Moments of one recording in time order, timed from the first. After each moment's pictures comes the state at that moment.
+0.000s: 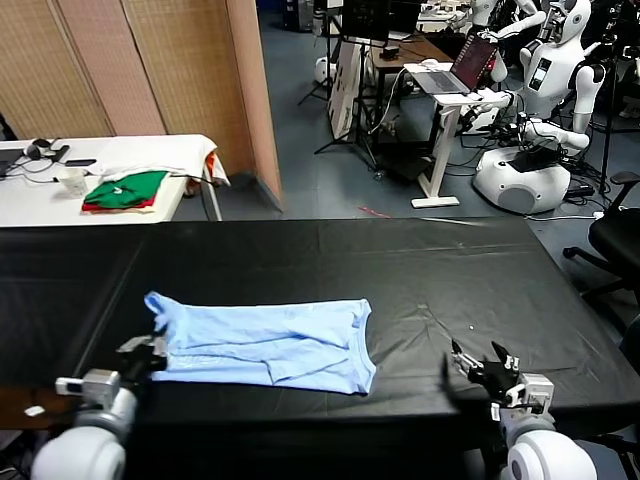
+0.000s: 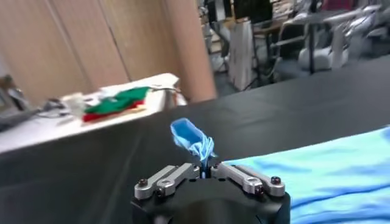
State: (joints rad) left arm 1.54 -1.22 -0.62 -2.15 -0.39 0.42 -0.04; right arm -1.56 1.34 0.73 2.09 0.35 -0.51 0.06
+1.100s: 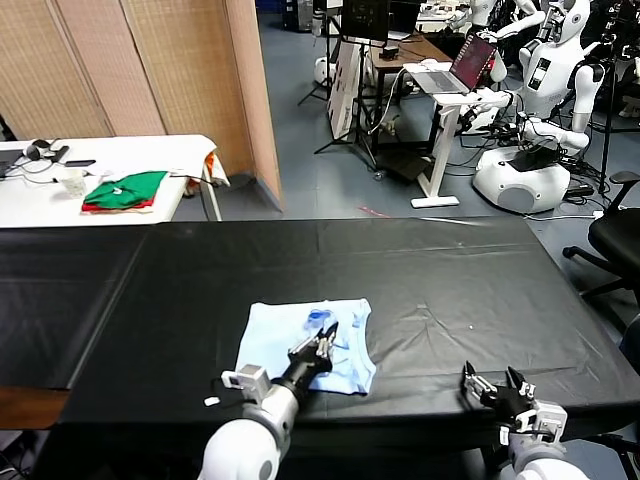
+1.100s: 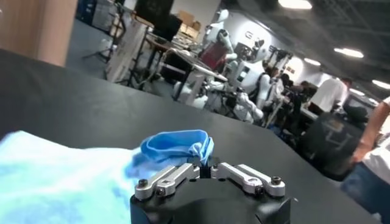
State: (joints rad) left arm 1.38 -1.50 -0.18 -2.04 -0.42 0.41 -0.04; right arm -1.61 1.40 0.76 2.11 0.30 -0.50 0.06
